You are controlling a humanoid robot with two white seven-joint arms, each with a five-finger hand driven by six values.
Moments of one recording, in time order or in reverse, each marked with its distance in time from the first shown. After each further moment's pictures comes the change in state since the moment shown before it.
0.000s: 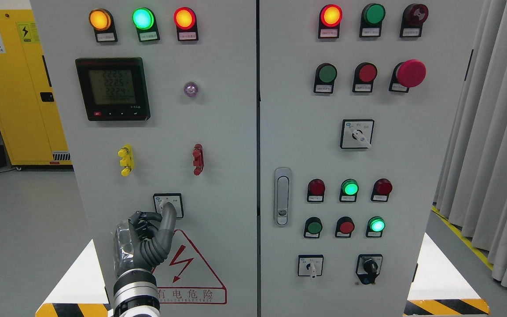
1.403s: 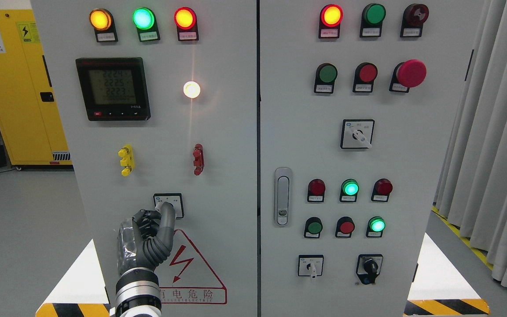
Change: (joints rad) left arm -0.001 0.000 -0.003 0.000 -0.003 -0.012 -0.026; right arm 0.000 0.000 0.000 0.000 0.000 0.000 -0.001
